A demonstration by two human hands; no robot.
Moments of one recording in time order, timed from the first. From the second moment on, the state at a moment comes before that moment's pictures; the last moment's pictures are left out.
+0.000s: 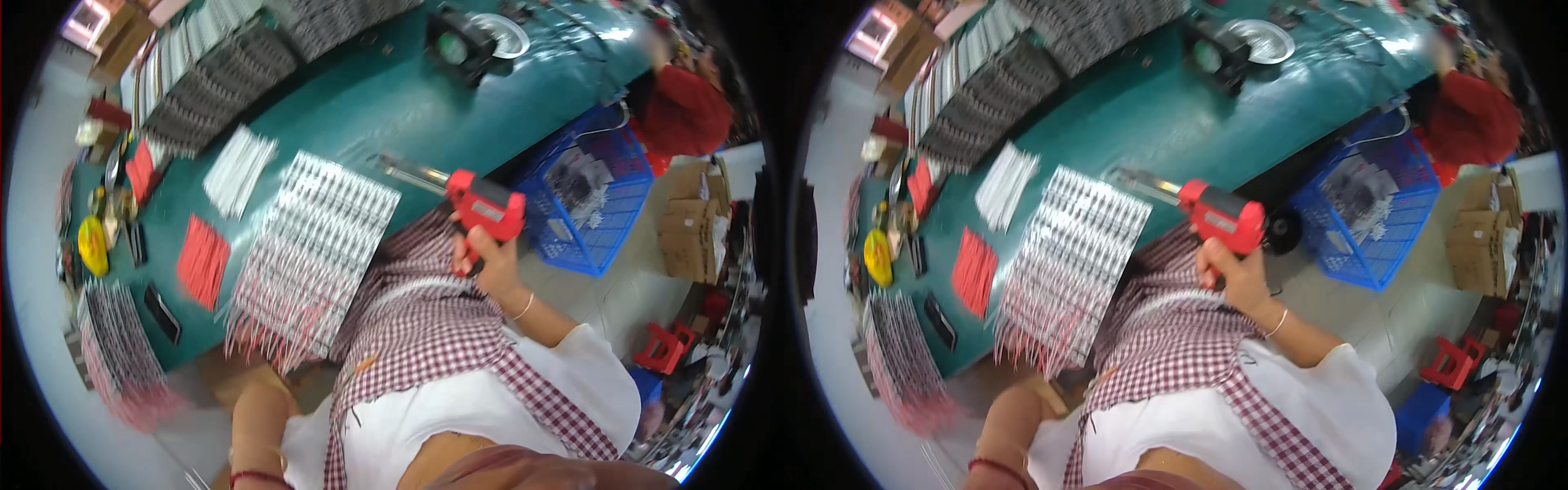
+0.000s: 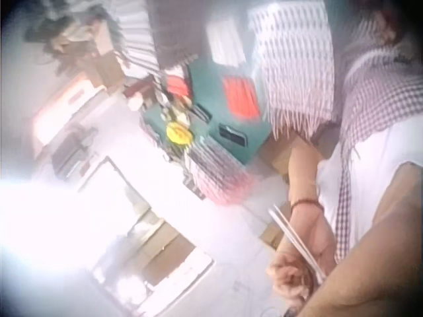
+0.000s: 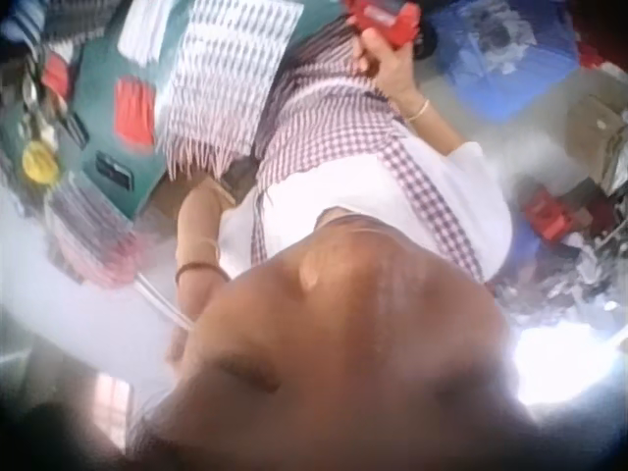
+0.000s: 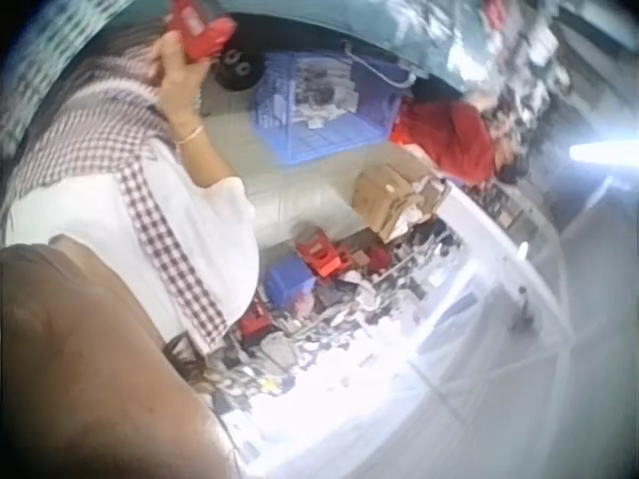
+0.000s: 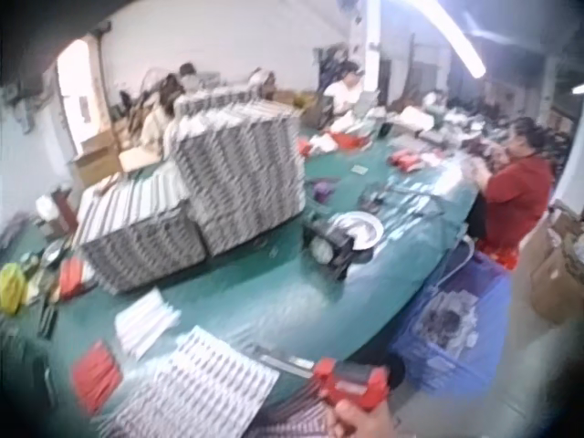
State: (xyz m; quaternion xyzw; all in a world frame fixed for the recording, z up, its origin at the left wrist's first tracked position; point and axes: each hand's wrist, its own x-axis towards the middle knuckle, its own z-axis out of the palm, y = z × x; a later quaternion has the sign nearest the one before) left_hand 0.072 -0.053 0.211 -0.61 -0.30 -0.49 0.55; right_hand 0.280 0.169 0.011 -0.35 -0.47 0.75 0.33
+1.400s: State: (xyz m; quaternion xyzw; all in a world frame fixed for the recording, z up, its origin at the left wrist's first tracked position) left_hand 0.024 0.045 -0.033 -0.59 -0.75 -0.29 0.07; right_hand 0.298 0.159 -0.032 -0.32 -0.61 0.71 0.12
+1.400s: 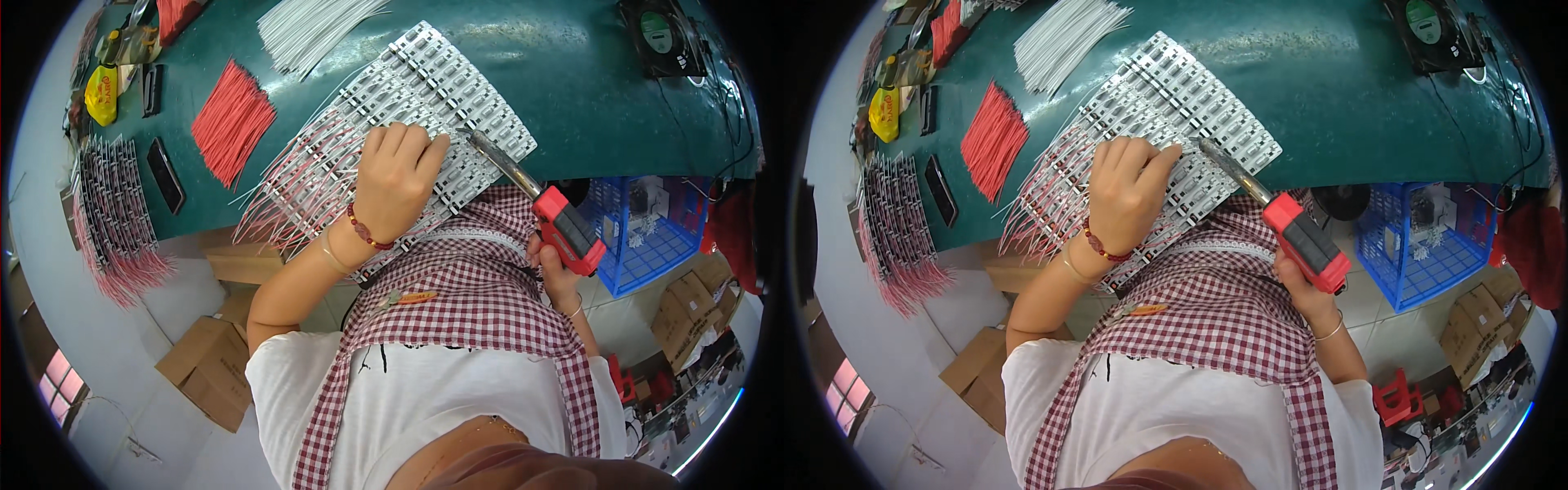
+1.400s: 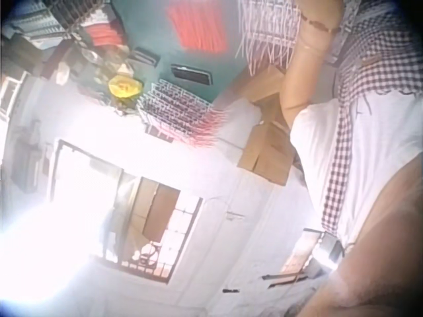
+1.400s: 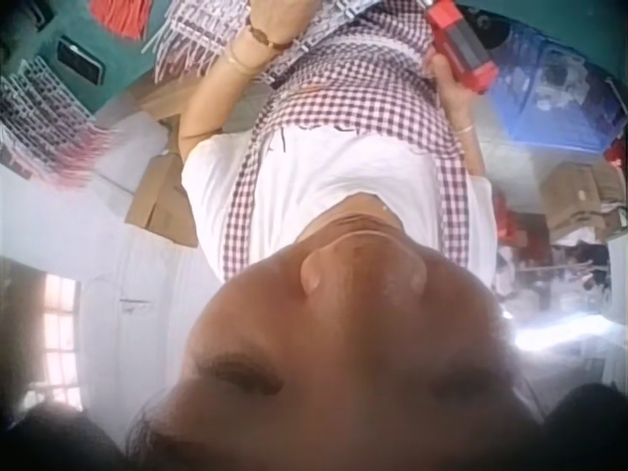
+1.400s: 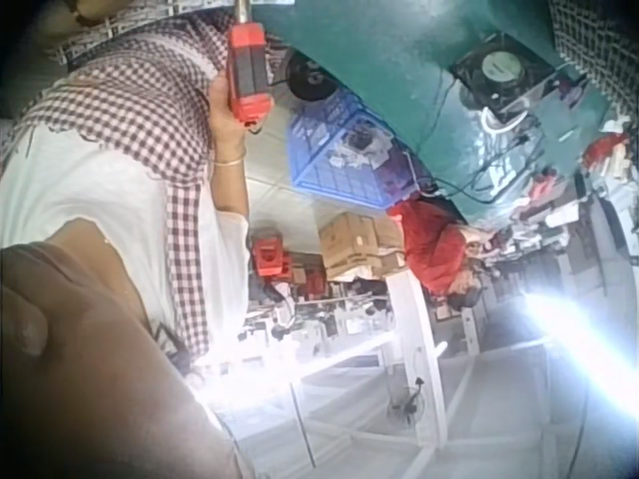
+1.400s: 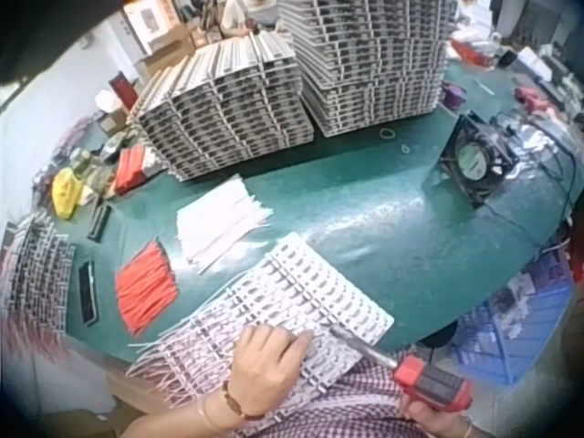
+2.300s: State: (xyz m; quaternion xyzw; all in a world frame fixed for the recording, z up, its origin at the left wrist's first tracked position) left_hand 0.023 0.046 -0.031 -0.59 -0.76 -0.26 0.07; right_hand 0.304 0.157 -0.034 -0.35 -0.71 0.60 0.14
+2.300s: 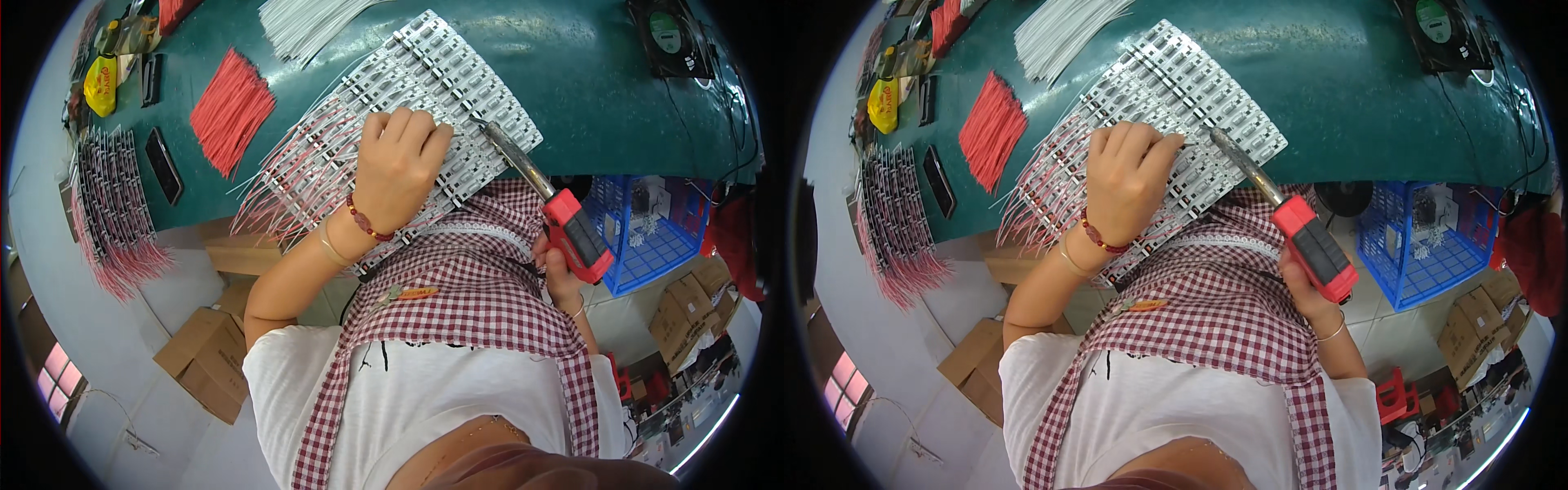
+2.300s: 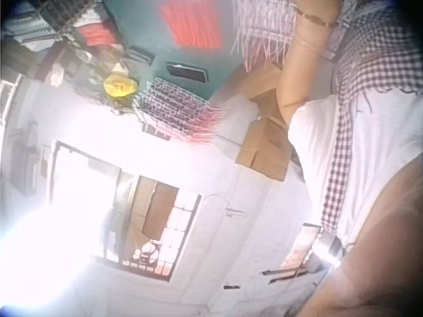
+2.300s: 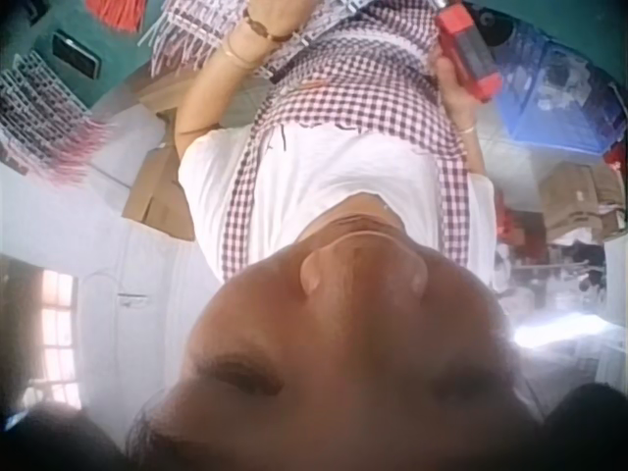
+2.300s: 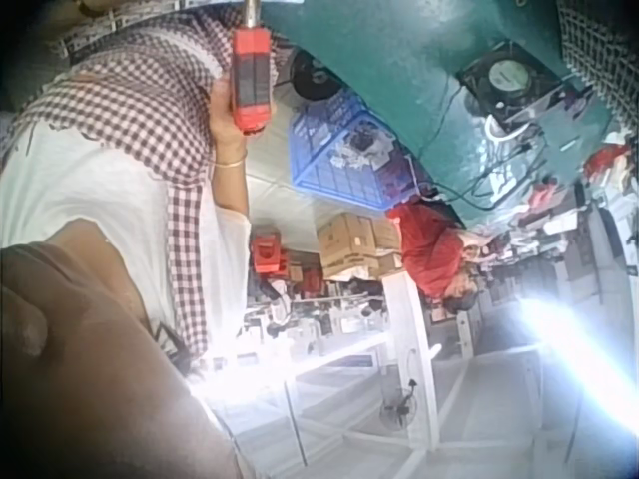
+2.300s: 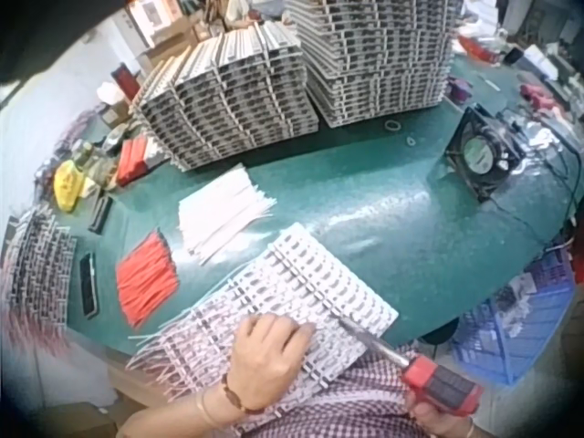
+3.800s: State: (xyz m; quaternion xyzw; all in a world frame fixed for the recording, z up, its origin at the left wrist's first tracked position) left_hand 0.044 0.045 -0.030 -0.59 -0.75 -0.29 0.01; right_hand 0.328 0.151 -0.037 -0.34 -0.68 0.63 0.14
